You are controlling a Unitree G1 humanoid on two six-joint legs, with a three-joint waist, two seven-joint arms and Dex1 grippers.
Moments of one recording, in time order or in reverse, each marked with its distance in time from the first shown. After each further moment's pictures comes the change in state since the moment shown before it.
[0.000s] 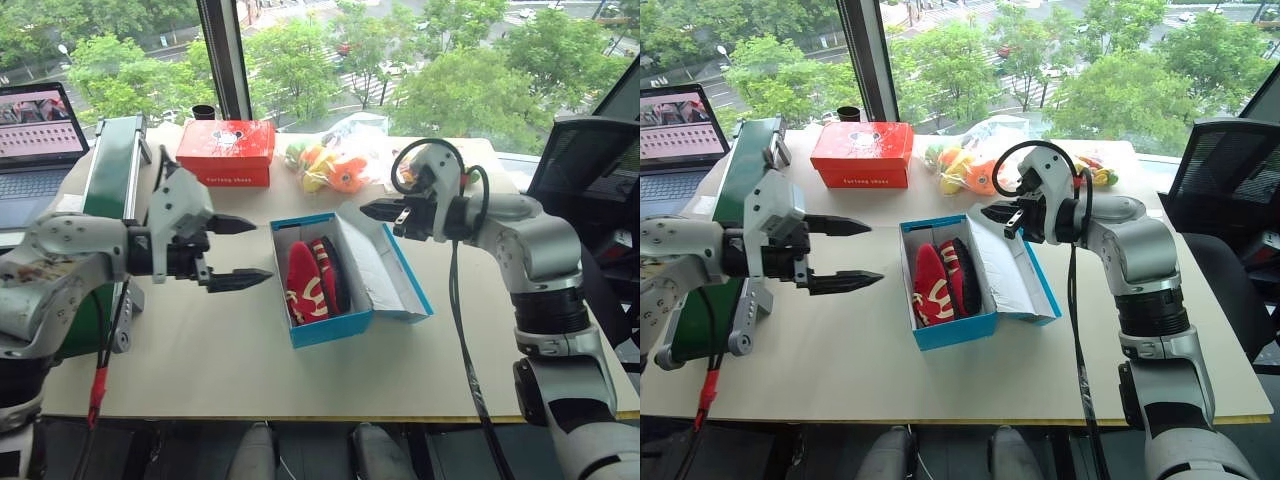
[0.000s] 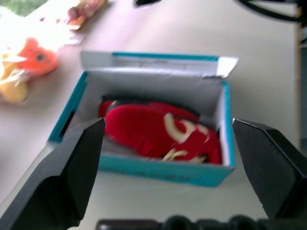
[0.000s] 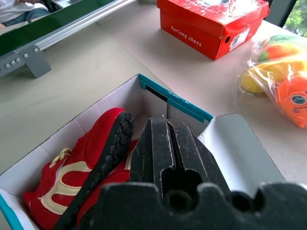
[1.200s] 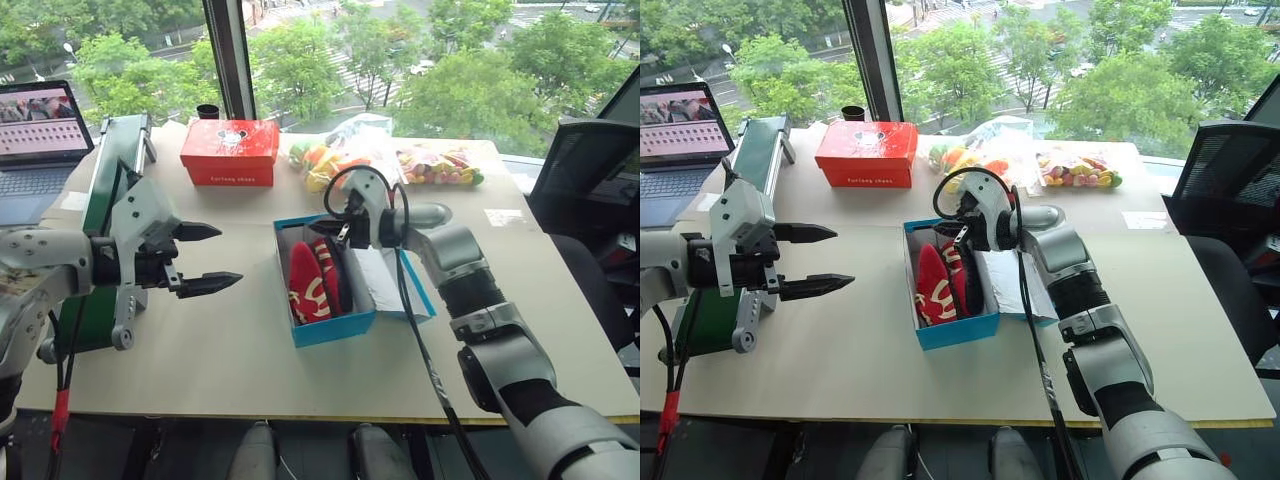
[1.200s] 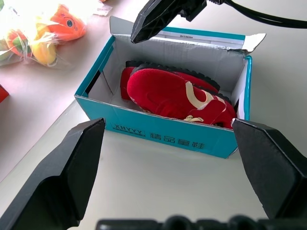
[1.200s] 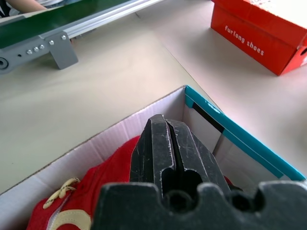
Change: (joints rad) left arm 0.082 0.003 0.130 -0.107 -0.060 0.075 0.011; right arm -0.147 0.239 0.144 0.448 -0.155 -0.332 0.091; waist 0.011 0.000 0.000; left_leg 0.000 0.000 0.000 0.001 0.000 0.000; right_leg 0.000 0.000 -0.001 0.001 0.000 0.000
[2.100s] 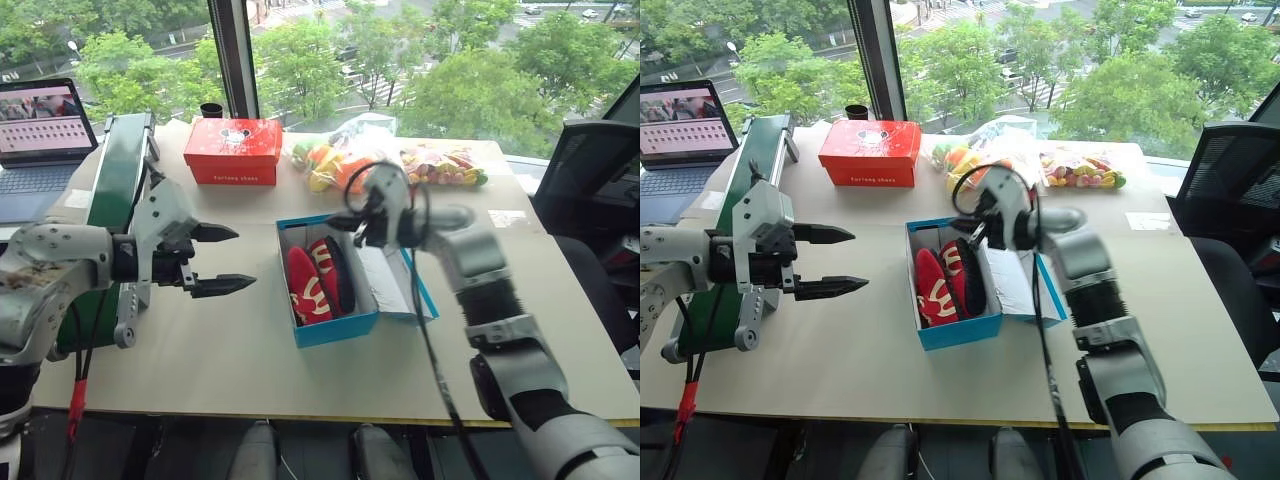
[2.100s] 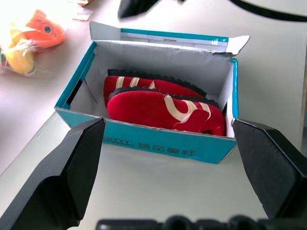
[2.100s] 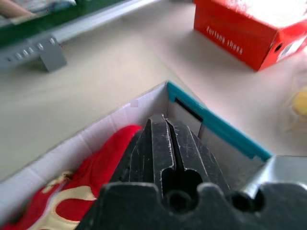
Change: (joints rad) left arm -0.136 -0.048 -0.161 0.080 0.033 -0.057 -0.078; right arm 0.097 -0.202 -0.239 -0.496 0.199 0.398 -0.034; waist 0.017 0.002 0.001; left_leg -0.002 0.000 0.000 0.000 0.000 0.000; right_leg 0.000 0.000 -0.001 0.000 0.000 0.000
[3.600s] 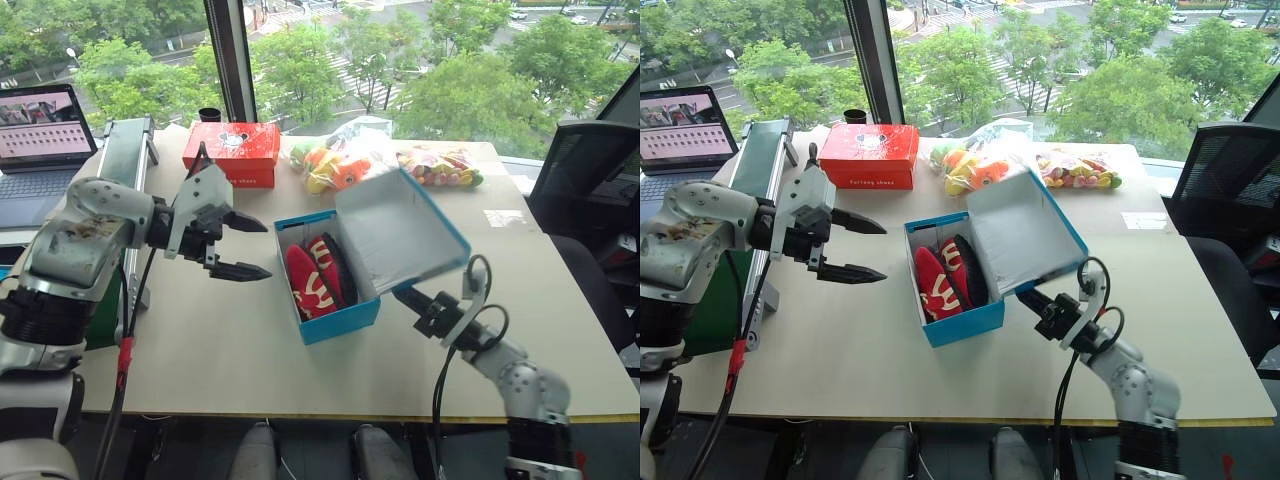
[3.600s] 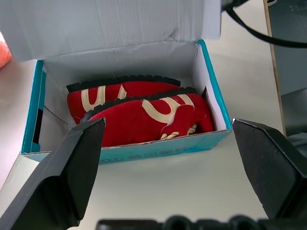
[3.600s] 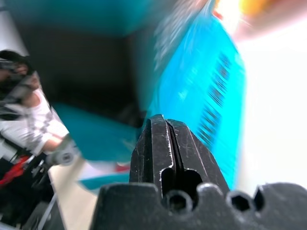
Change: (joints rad) left arm -0.250 -0.093 -0.200 0.259 0.219 -0.121 -0.276; right arm 0.667 0.102 -0.214 -0.241 0.504 -0.024 -0.164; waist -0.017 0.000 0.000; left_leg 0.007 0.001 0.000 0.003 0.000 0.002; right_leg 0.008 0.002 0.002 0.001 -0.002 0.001
